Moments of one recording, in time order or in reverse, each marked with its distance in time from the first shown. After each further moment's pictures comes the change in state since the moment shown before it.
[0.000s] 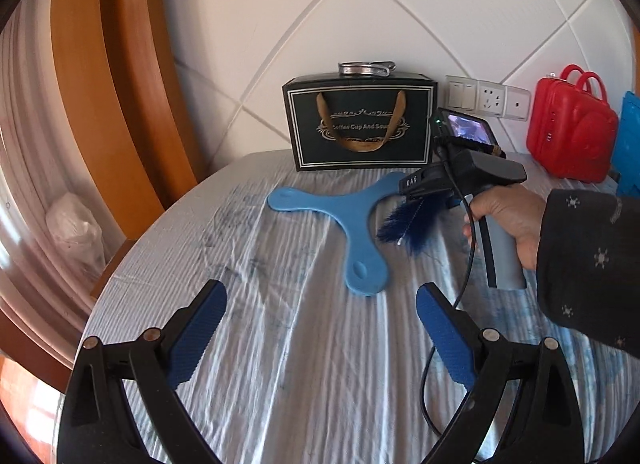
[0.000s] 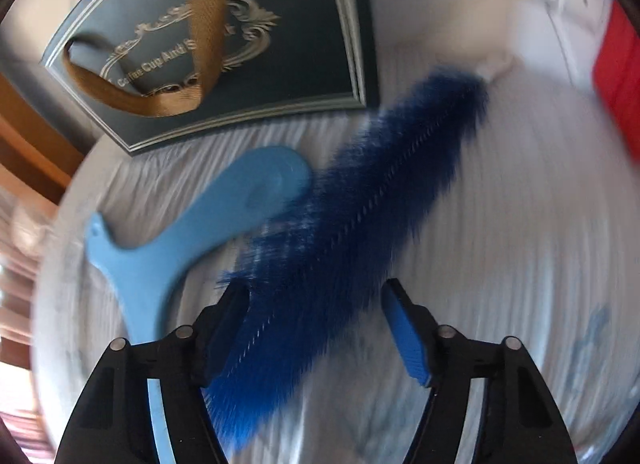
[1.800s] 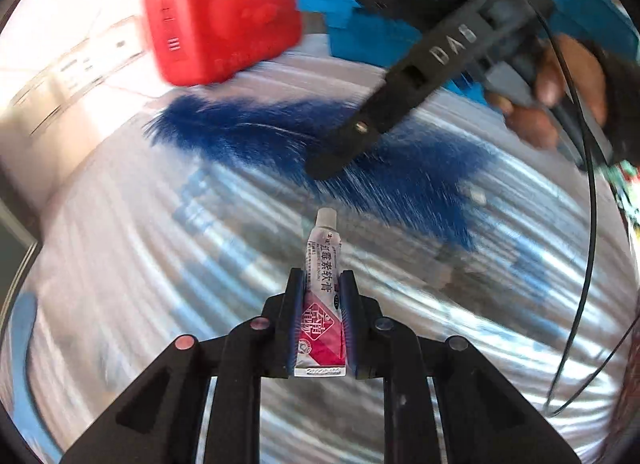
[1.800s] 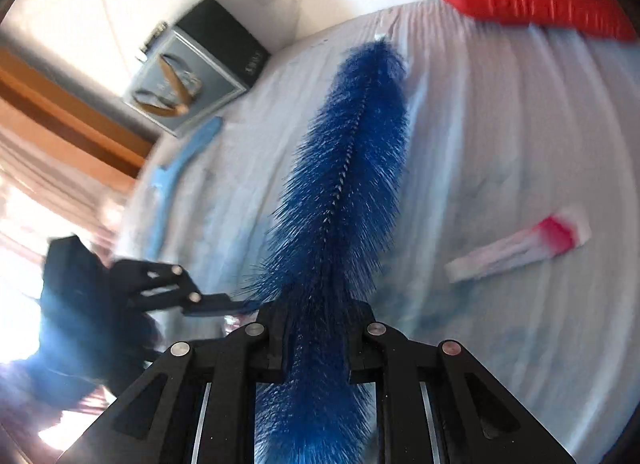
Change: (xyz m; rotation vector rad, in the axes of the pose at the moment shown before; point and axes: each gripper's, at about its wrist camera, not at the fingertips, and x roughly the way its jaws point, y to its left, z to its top) left arm 0.084 -0.254 -0.019 0.788 0.146 -0.896; right arm -0.139 -0.270 -0.123 0.108 0.055 0.416
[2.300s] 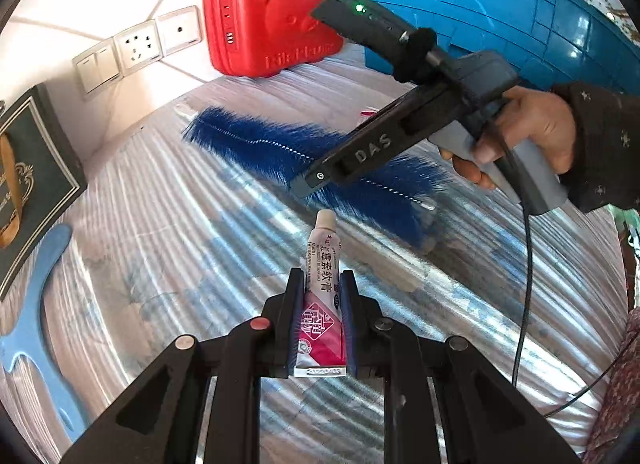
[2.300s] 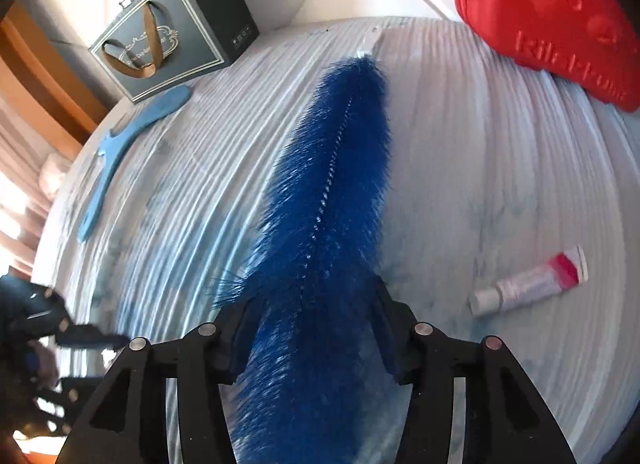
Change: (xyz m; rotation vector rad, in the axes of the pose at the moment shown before) left arm -0.021 0.002 -0.013 -0.127 -0.021 0.079; right arm 0.052 0.048 0.005 -0.193 -0.031 -0.337
